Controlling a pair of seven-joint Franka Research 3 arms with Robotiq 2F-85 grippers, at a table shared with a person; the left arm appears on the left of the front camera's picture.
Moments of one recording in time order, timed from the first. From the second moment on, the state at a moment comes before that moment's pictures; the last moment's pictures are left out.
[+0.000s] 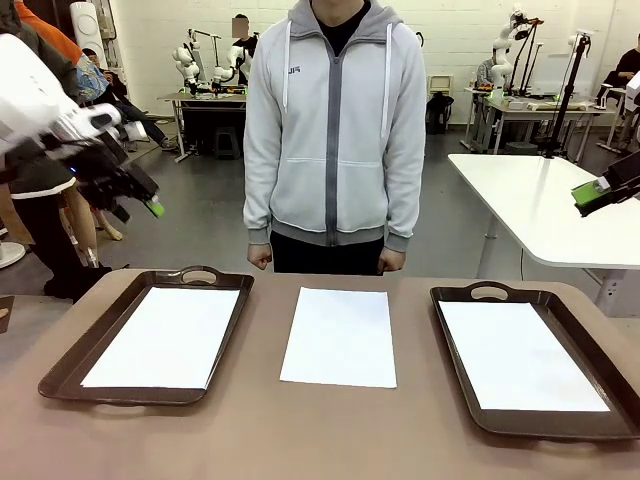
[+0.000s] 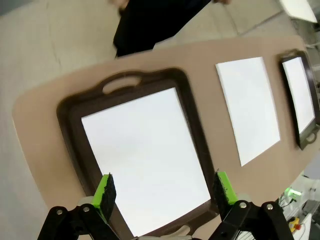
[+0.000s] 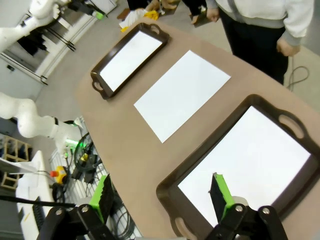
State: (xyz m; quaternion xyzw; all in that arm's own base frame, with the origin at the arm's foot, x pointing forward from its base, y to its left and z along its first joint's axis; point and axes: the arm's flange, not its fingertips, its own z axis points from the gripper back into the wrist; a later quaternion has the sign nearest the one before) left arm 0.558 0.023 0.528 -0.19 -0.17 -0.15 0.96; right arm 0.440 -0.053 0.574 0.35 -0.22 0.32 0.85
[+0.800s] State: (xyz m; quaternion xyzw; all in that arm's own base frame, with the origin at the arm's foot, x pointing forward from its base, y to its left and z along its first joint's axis) left arm 0.451 -0.029 0.576 -0.25 -0.30 -0.39 0.83; right arm 0.440 -0.053 0.575 0.35 -0.22 0.32 0.85
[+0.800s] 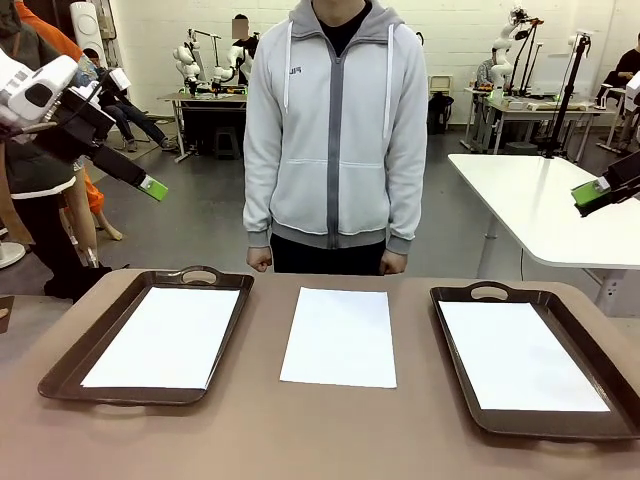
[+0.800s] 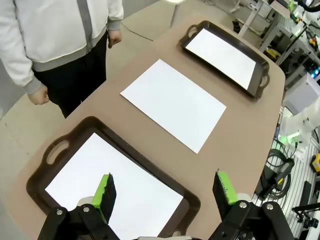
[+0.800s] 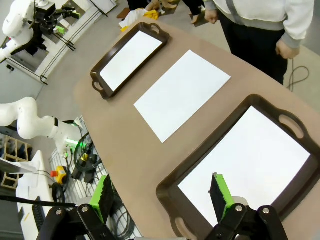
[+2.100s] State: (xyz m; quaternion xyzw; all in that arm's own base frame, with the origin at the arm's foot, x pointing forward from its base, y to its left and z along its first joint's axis) left arm 0.453 -0.026 0.570 -0.26 -0.31 -0.35 0.85; right arm 0.440 -0.053 0.575 0.35 -0.22 0.32 0.85
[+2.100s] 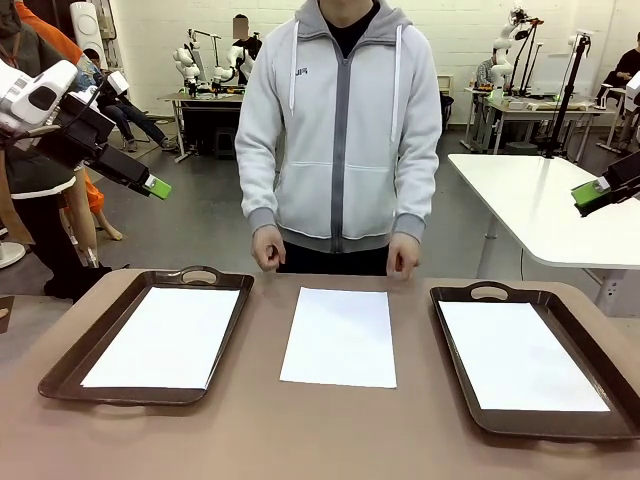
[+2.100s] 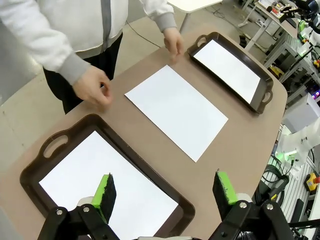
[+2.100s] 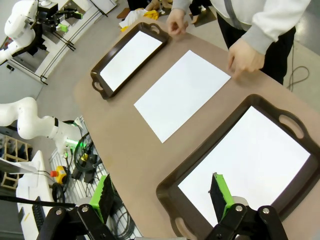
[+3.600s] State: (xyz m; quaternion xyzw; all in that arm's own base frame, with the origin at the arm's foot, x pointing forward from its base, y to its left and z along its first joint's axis) left arm 0.453 -0.026 0.570 -0.26 -0.31 -0.35 0.85; right arm 0.440 -0.053 0.575 0.35 -0.22 0.32 0.85
